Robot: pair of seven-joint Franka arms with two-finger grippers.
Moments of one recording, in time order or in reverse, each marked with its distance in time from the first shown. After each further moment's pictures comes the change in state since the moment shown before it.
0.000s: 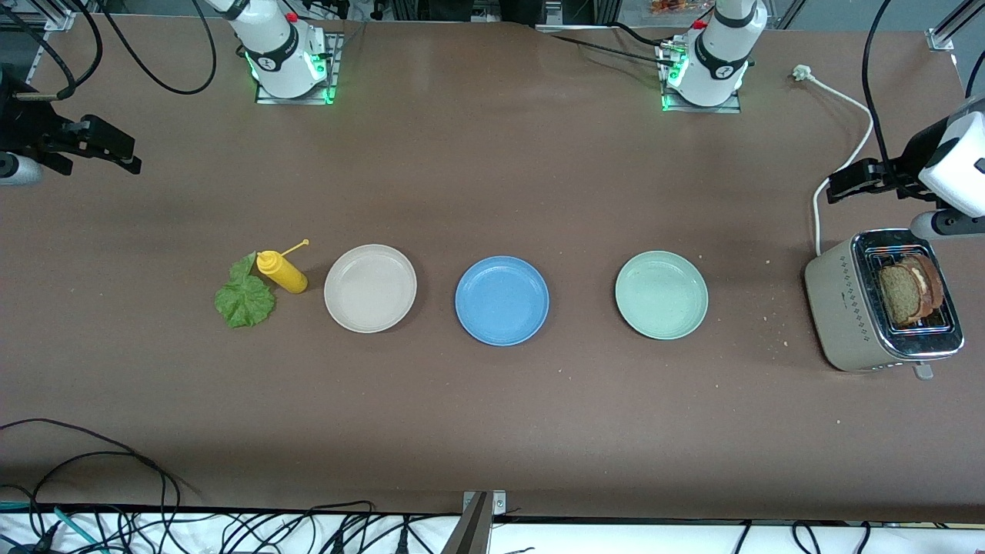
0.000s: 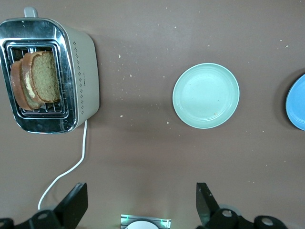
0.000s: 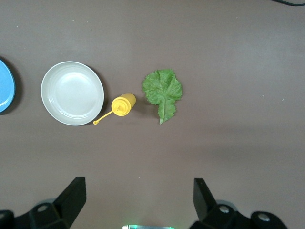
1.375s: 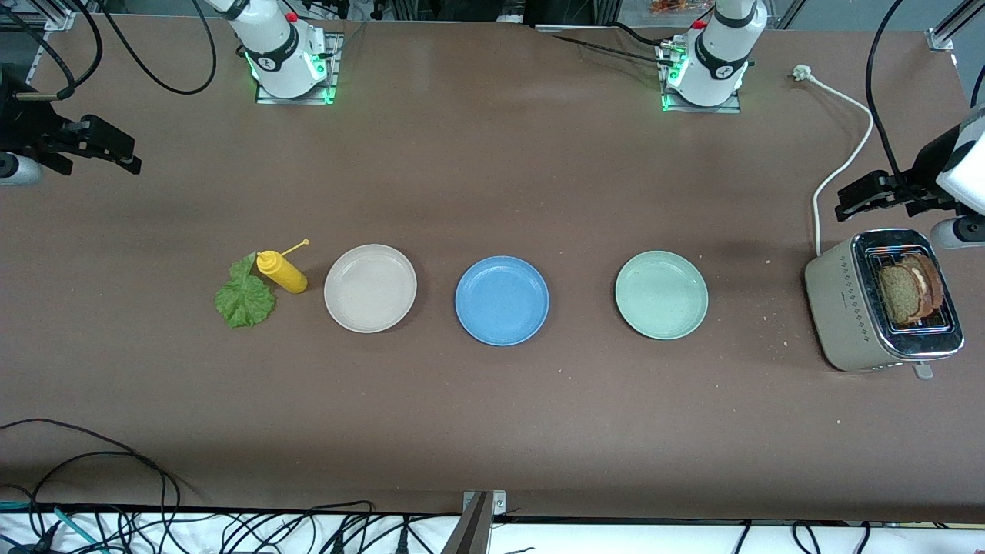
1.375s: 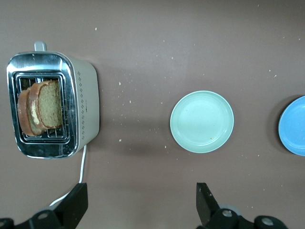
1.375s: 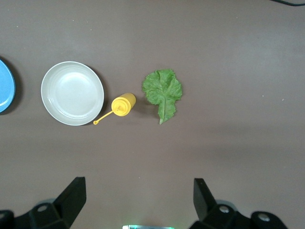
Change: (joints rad) left arm 0.000 0.000 0.006 0.001 0.000 0.113 0.000; right arm 0.000 0.000 0.000 0.000 0.000 0.000 0.000
